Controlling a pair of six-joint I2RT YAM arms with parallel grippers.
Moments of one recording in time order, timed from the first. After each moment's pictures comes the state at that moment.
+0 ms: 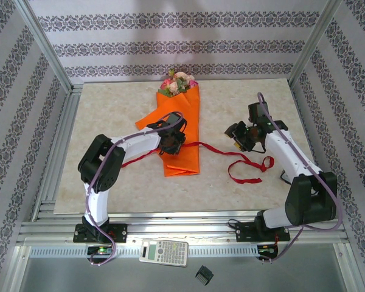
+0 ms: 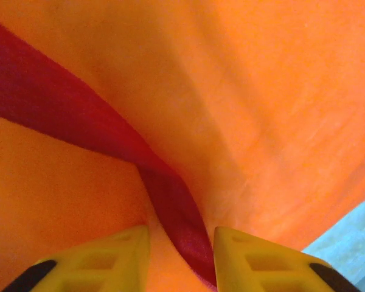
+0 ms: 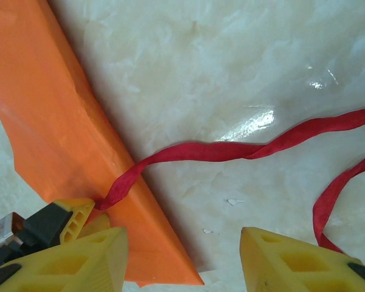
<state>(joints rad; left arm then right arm) -0.61 1.97 1.36 -0.45 0.04 -1.74 0.12 1.42 1.07 -0.72 -0.34 0.89</state>
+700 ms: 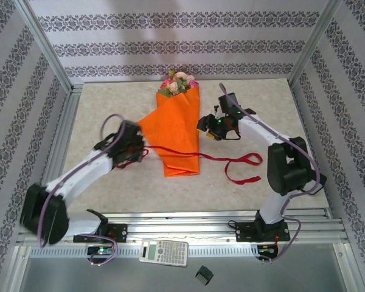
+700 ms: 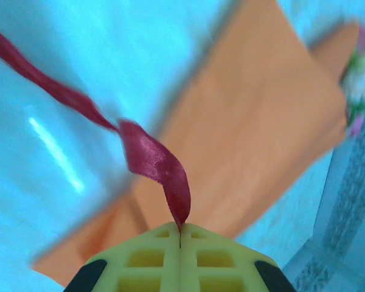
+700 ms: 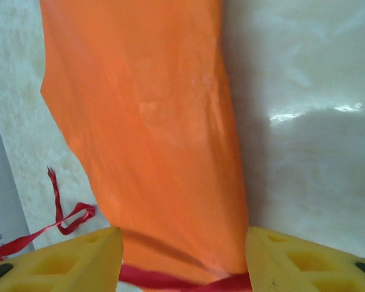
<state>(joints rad) -0.36 1.22 0.82 -0.50 -0.07 -1.75 0.30 1.79 1.29 -0.53 -0.48 0.72</state>
